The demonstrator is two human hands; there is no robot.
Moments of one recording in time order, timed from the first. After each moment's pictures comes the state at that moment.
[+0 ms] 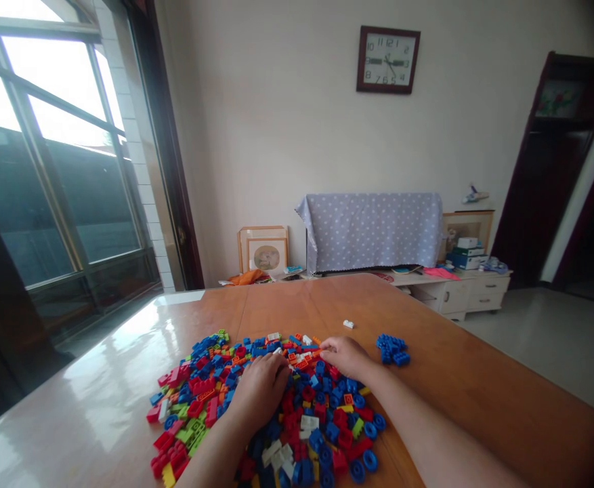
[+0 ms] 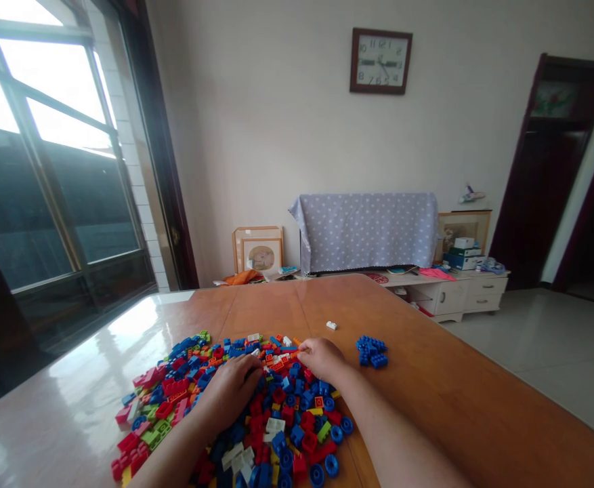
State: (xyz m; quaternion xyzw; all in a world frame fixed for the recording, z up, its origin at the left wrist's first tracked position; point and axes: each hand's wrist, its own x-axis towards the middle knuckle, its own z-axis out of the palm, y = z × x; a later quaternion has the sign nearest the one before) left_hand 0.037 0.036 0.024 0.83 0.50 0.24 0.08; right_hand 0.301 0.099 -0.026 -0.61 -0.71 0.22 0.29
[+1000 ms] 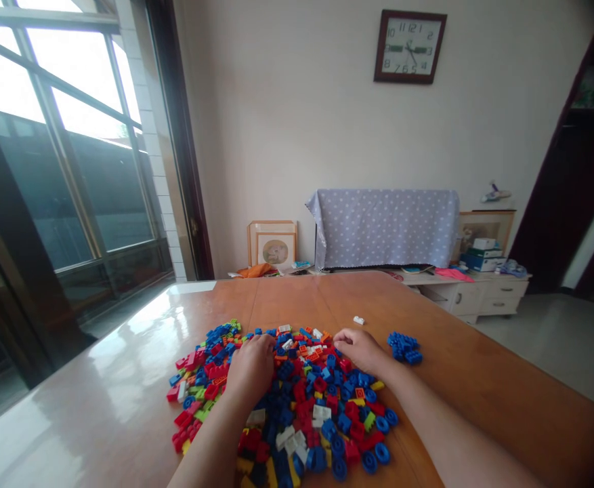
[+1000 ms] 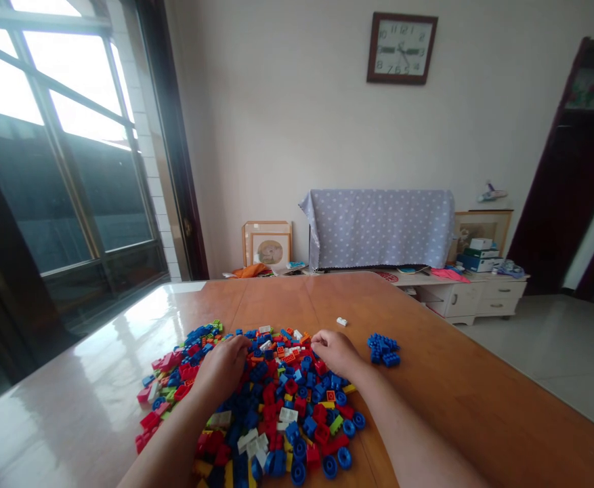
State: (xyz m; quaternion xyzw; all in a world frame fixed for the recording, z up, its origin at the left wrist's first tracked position) left_hand 0.006 0.046 0.034 0.75 0.63 0.22 0.03; right_hand 0.303 0.097 -0.024 -0.57 -0.70 0.24 0.35
